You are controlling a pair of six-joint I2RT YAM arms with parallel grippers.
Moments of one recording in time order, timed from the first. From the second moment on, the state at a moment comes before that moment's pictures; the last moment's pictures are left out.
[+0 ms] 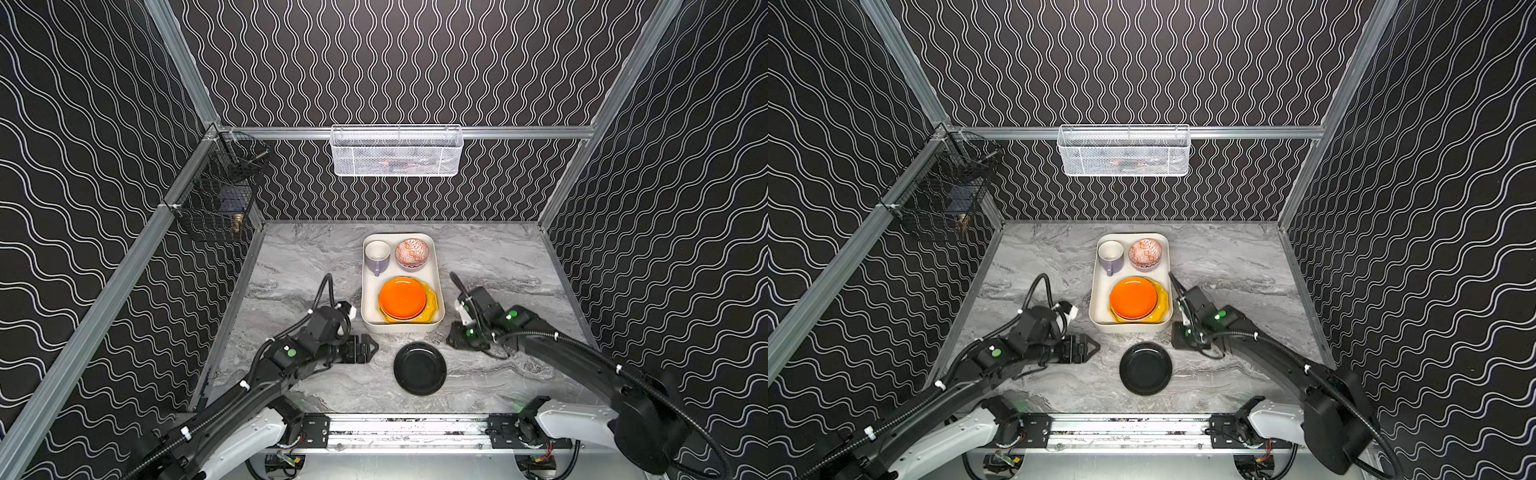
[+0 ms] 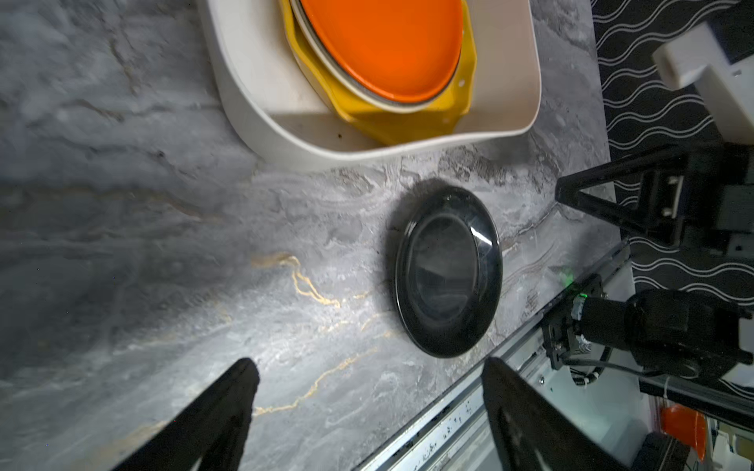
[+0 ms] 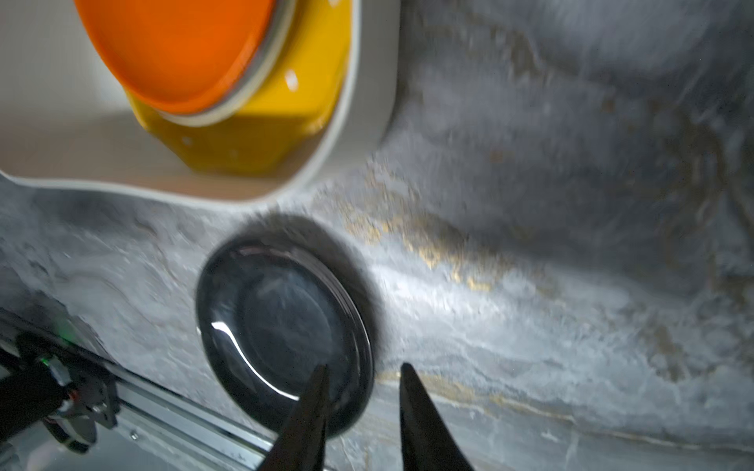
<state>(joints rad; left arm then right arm) -0.63 0.82 0.52 -0.55 0.24 -0.65 0.68 1.20 0.73 -0.70 -0.17 0.65</state>
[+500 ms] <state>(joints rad) -0.96 0.77 0.39 -0.52 0.02 -0.90 0.80 1.08 0.44 -0.47 -0.17 0.81</state>
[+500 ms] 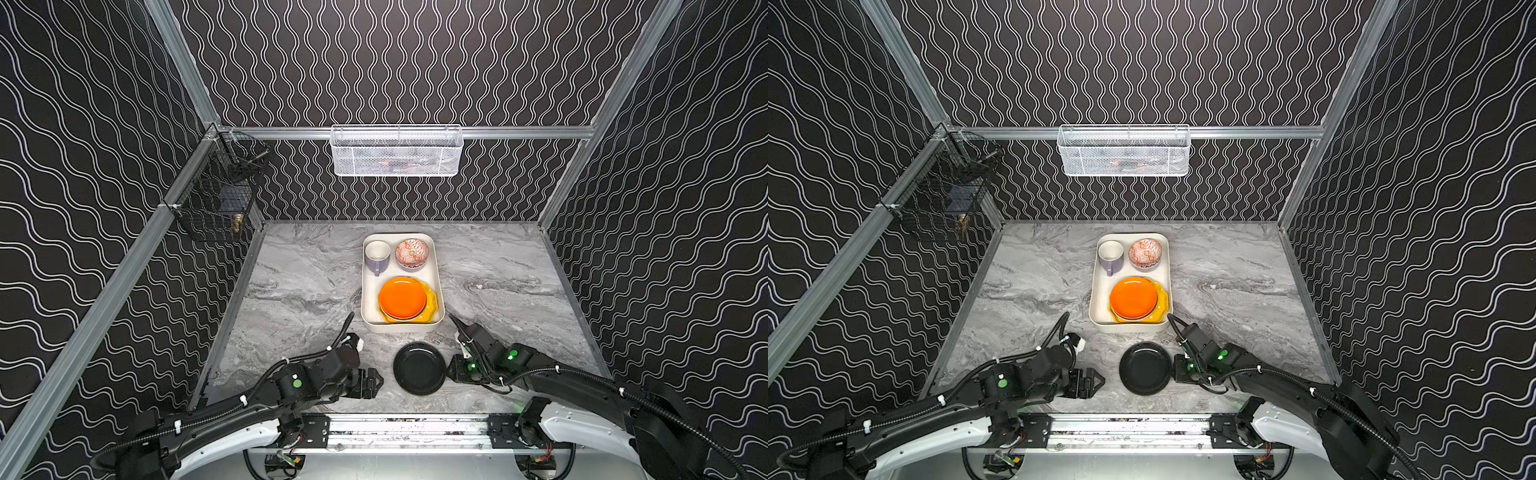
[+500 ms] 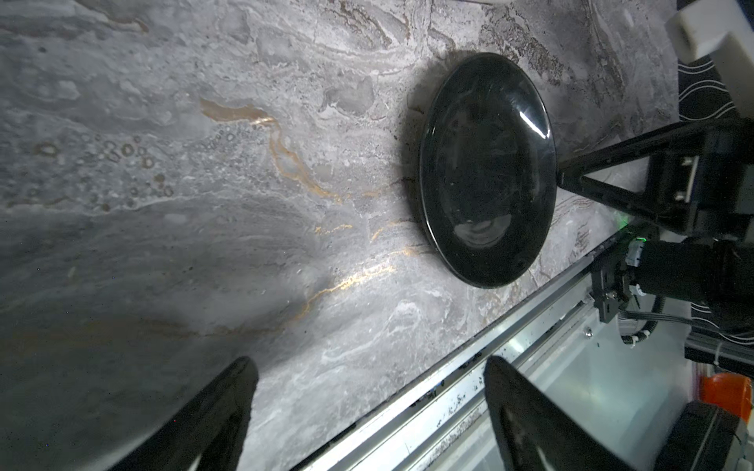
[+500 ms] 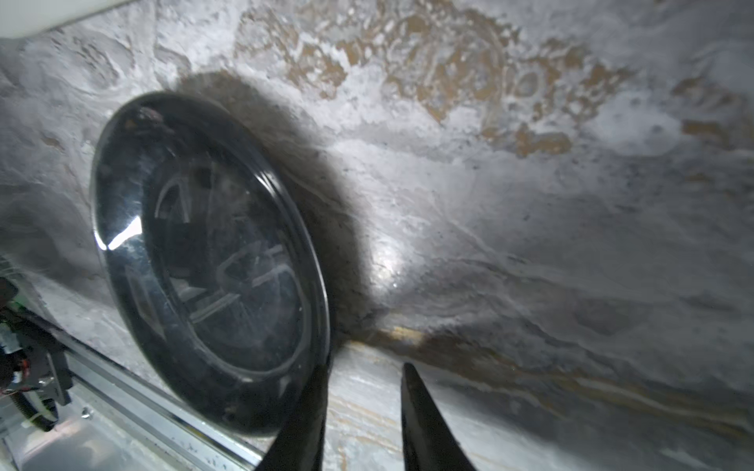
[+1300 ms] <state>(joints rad) -0.97 1.01 0.45 -0.40 -0.02 -0.86 0.80 1.26 0.43 -0.17 -0.28 0.85</state>
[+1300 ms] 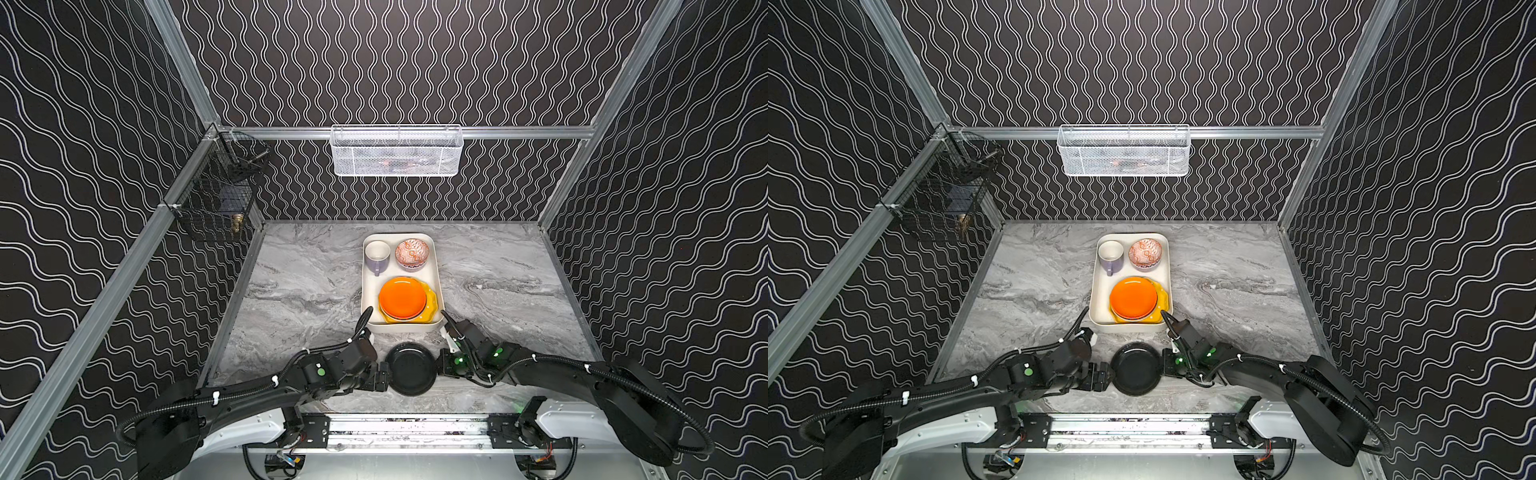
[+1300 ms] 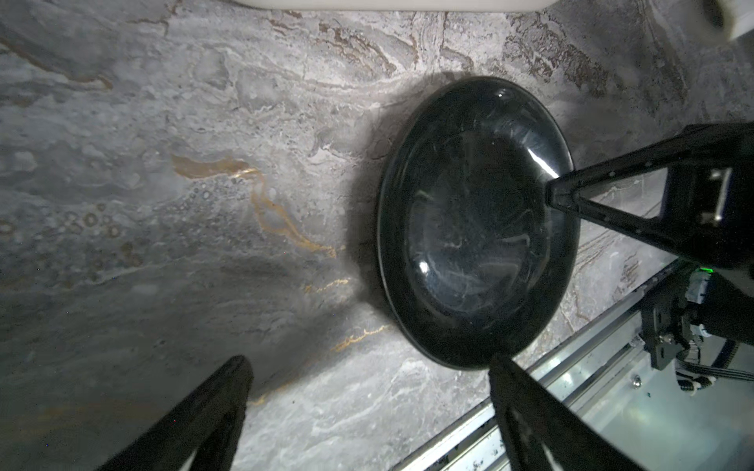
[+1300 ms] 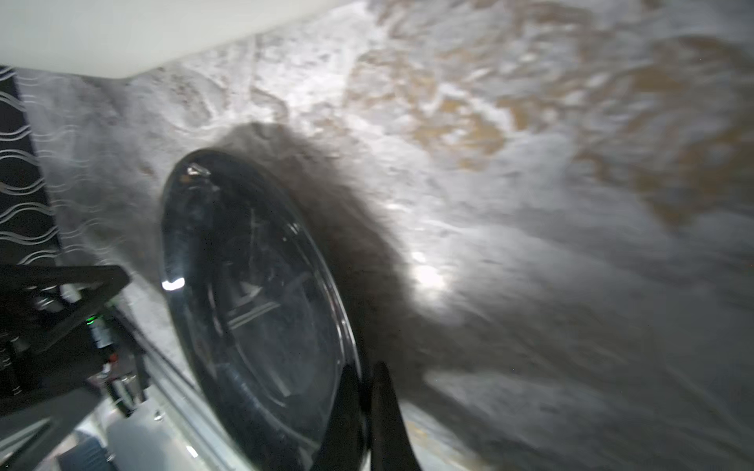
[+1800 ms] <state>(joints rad) -0.96 0.91 0.67 -0.61 -0.14 -0.80 0.80 0.99 0.60 -0.52 -0.20 0.83</state>
